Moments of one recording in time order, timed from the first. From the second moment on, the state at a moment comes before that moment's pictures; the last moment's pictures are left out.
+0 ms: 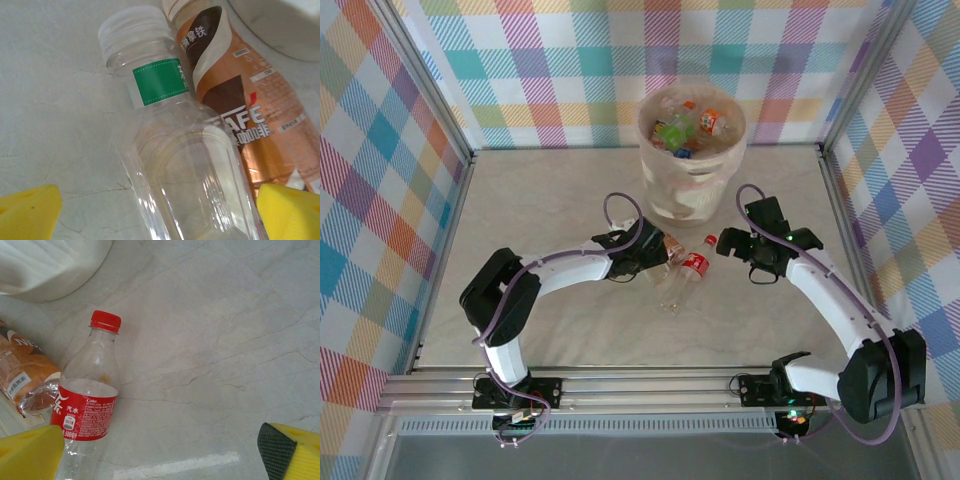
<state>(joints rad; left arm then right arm) -0.81 1.80 1.17 -0.40 -0.26 -1.00 0.33 1.21 0.96 -0.80 0.09 0.60</state>
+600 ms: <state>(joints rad) -0.80 1.86 1.15 -0.45 -0.26 -1.05 0.33 1.31 1.00 -0.78 0.09 0.60</state>
